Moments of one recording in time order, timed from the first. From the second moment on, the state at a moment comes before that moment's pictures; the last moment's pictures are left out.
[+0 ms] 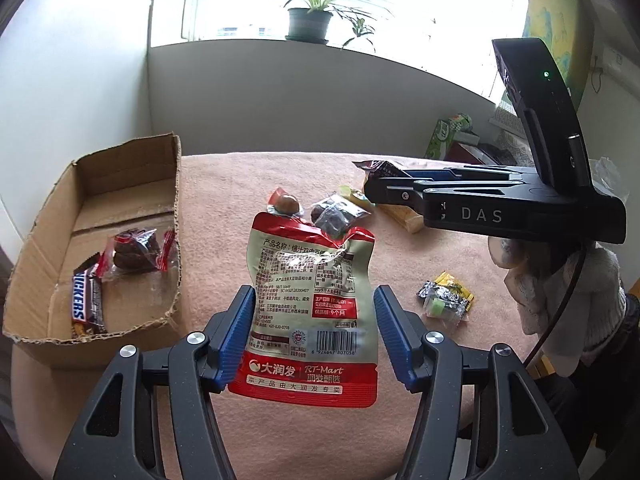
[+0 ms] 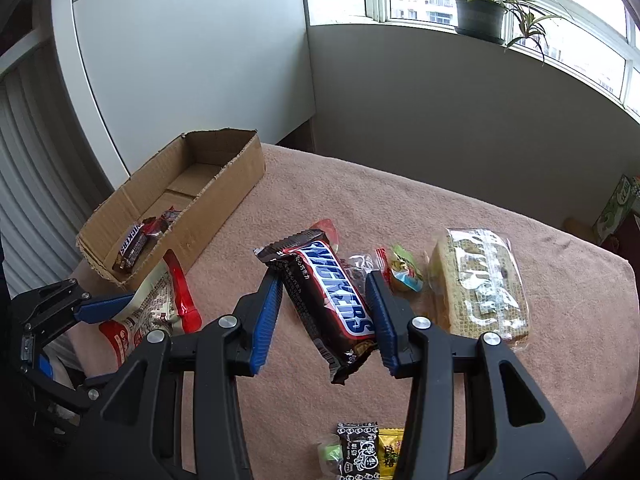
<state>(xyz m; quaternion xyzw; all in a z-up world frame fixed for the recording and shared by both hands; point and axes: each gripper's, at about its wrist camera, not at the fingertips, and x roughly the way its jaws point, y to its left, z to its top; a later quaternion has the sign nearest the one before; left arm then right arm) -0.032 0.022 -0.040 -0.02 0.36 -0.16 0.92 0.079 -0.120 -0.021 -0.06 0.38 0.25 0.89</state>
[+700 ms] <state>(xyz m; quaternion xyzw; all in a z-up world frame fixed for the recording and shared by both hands) -0.023 0.126 -0.030 -0.07 0.33 -0.04 0.94 0.121 0.023 -0.004 -0.03 0.37 0.31 0.87</state>
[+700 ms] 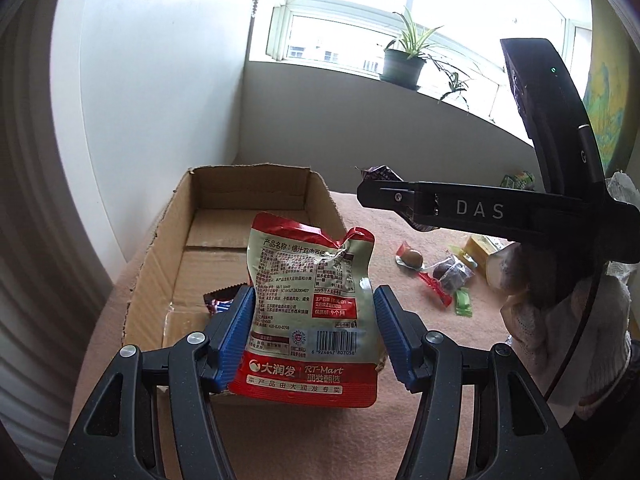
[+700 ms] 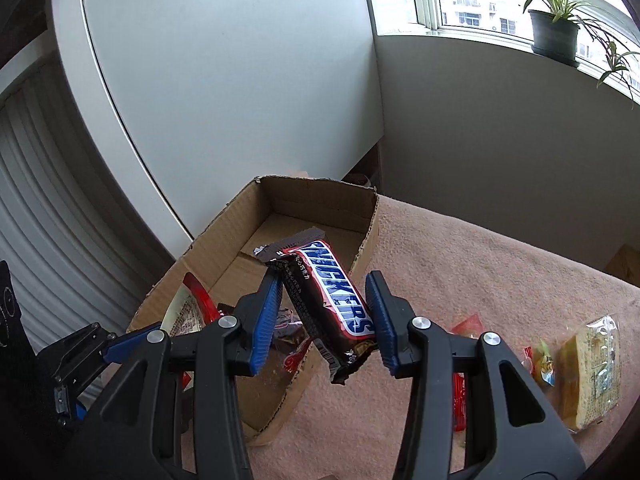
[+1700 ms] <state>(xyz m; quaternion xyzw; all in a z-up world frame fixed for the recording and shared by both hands) -0.001 0.161 -0.039 -0.08 0.35 0.00 0.93 0.155 0.087 -0.030 -0.05 0.38 0.29 0.88</state>
